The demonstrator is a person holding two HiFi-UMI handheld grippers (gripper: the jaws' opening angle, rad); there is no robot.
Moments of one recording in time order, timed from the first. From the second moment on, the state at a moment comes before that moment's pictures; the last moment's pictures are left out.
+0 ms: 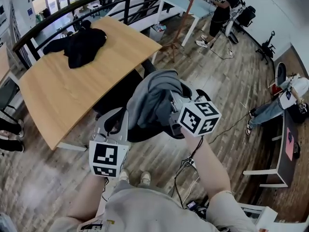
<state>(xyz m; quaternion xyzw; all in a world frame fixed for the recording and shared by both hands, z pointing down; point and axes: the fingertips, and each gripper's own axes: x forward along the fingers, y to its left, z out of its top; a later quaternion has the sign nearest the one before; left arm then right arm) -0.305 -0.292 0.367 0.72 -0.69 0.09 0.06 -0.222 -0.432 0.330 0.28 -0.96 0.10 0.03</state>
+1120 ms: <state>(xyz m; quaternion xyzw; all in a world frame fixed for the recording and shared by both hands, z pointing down) -0.112 -0.346 0.396 0.82 -0.55 0.12 0.05 0.088 -0.374 0.362 0.50 -0.86 0.03 0.07</state>
